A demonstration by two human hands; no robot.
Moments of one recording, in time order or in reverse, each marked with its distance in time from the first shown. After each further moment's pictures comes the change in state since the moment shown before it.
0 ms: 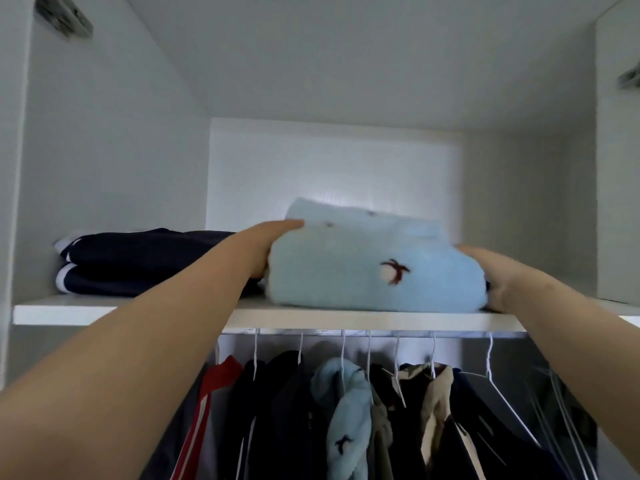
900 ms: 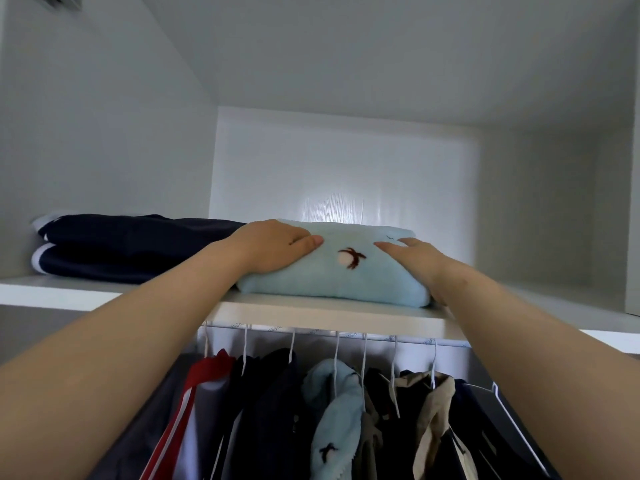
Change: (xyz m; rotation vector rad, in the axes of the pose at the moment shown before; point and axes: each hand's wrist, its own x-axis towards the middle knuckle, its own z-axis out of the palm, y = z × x) left_hand 0.021 -0.022 0.004 1.300 0.082 0.502; right_hand 0.051 0.016 0.047 -0.531 -0.153 -0.157
